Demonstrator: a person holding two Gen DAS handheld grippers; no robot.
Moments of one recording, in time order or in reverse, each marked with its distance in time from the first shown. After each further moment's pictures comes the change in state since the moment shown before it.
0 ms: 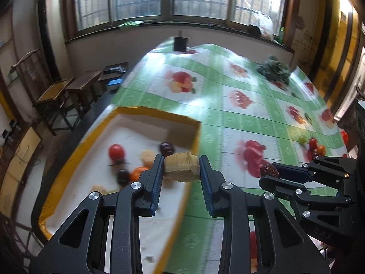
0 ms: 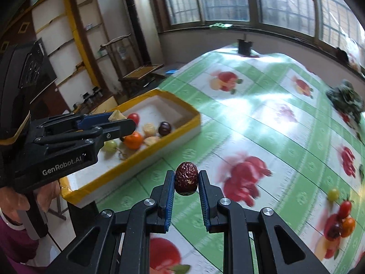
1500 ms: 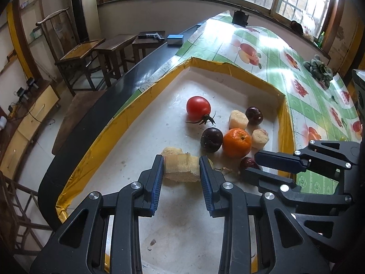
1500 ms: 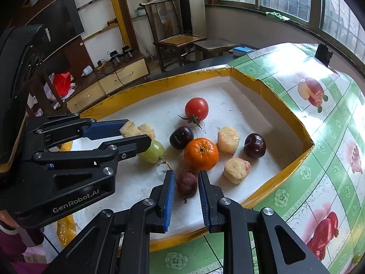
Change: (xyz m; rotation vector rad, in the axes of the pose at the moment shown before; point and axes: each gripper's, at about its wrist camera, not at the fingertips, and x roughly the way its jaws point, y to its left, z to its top) left arm 0.039 0.104 -0.043 -0.172 0.149 0.111; right arm 0.125 0.094 0.040 -0.226 0.179 0.116
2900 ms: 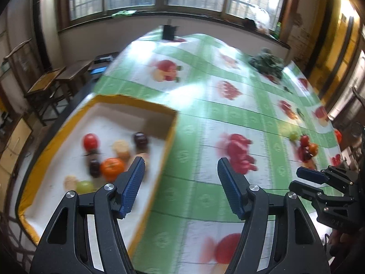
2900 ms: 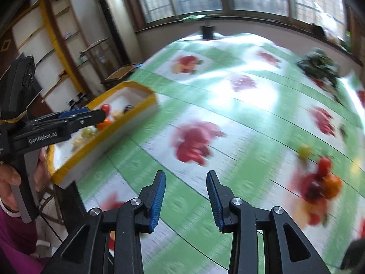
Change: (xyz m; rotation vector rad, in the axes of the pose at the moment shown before) left arm -0.040 -0.146 0.015 0.176 -0.077 -0.180; right arm -0.159 -0.118 -0.159 0.386 -0.147 -0.186
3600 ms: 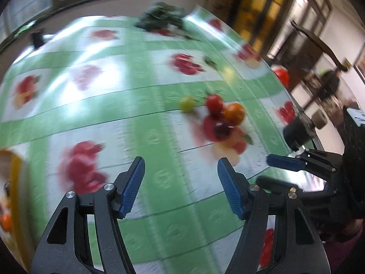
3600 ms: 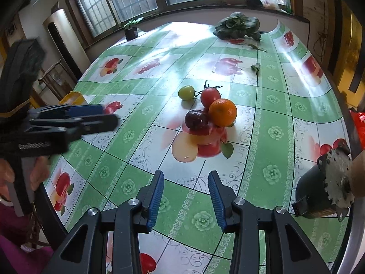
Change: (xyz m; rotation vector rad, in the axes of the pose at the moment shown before) left arm 0.075 -0.197 0.004 0.385 0.212 -0.351; right arm -0.054 -0.117 -0.078 0.233 0.006 -0.151
